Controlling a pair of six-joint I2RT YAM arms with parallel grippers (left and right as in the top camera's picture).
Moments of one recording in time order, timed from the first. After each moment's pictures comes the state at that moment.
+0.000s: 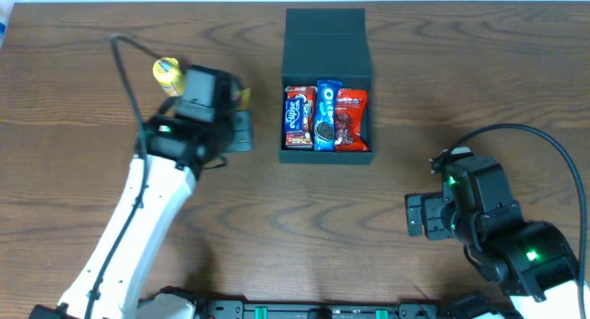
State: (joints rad) left arm -0.33 1.37 1.25 -0.90 0.00 -0.34; right arm 0.38 0.87 0.92 -1.11 0.10 0.22
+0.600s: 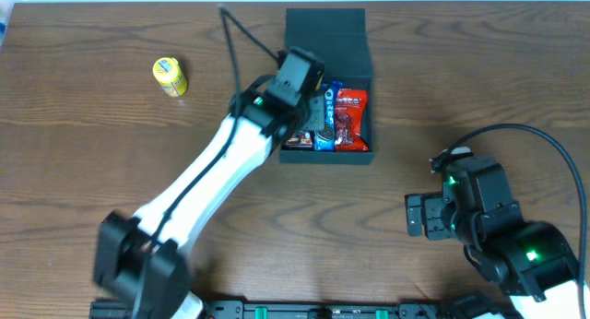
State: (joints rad) left arm -0.57 1.73 1.46 -0.72 -0.03 -0.54; right arm 0.38 0.87 0.92 -1.11 0.10 0.22
